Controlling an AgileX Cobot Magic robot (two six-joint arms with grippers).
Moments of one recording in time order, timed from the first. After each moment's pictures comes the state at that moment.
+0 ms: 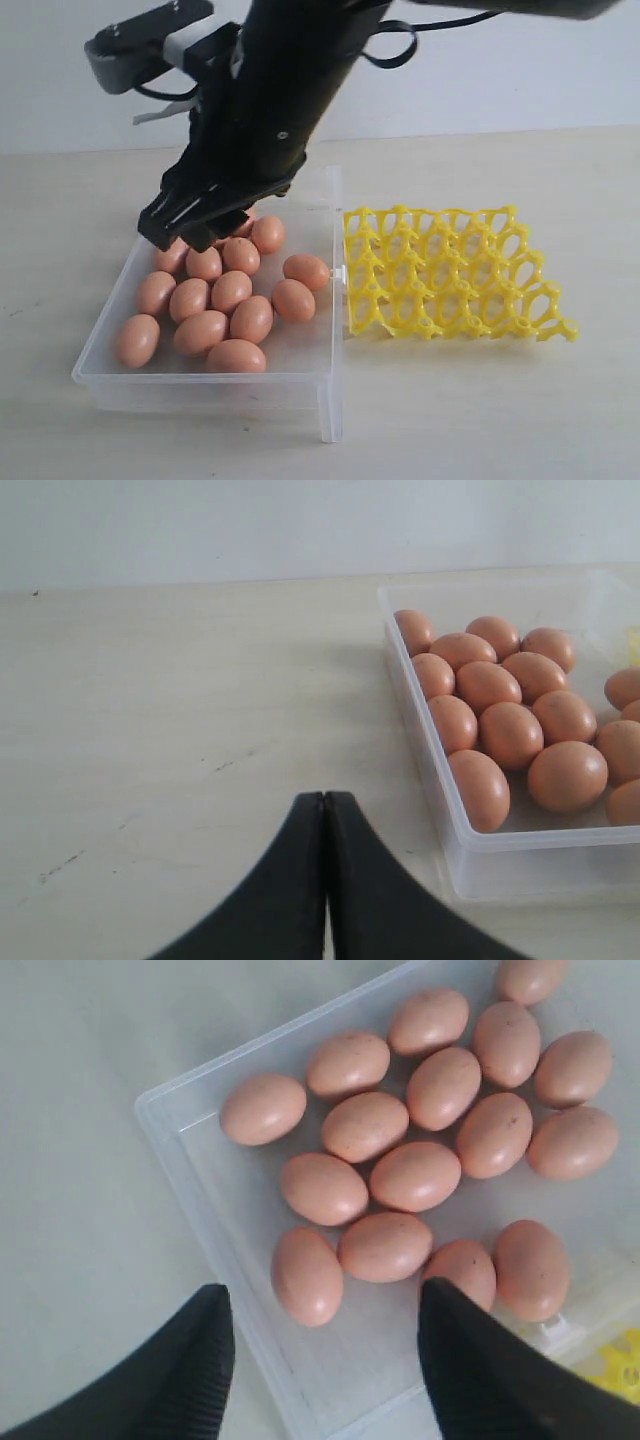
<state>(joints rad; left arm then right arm) -0.05 0.01 0.00 -0.19 0.37 0.15 0.85 1.83 -1.64 0.10 0.99 -0.21</state>
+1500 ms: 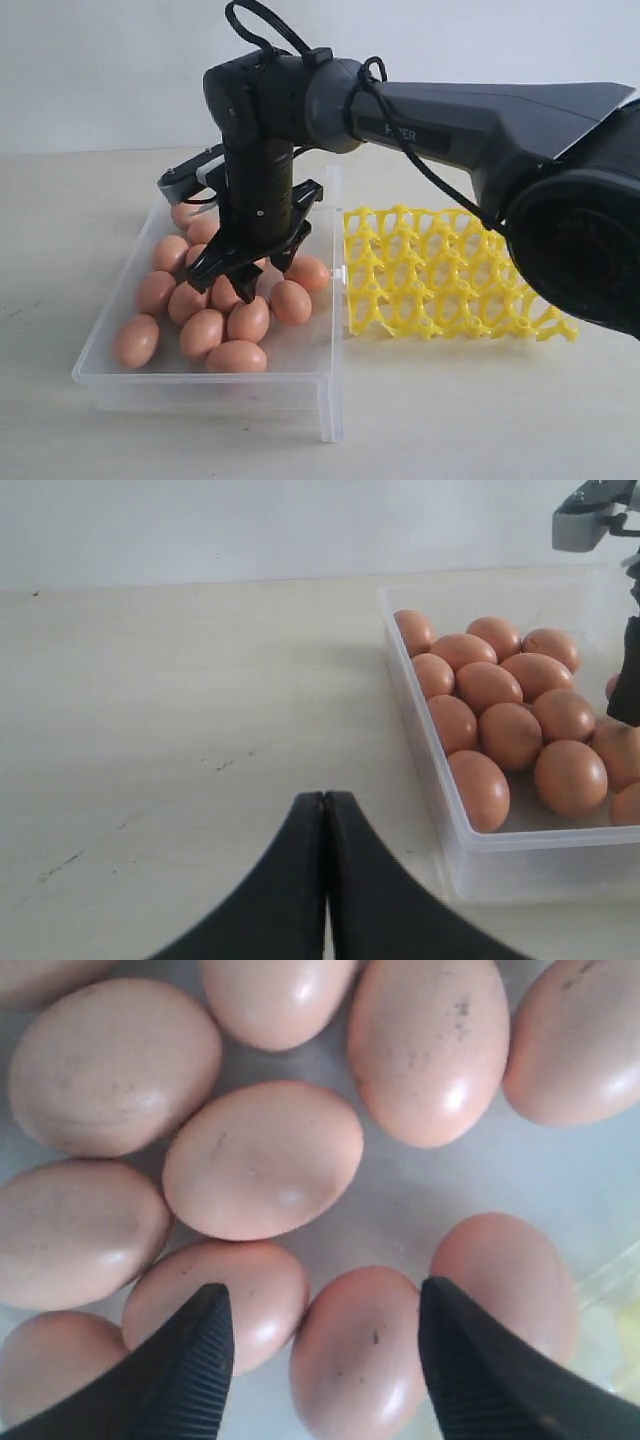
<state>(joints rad) -0.05 0.01 0.00 -0.19 0.37 0.15 0.76 2.36 -2.04 -0.01 1.21 -0.07</state>
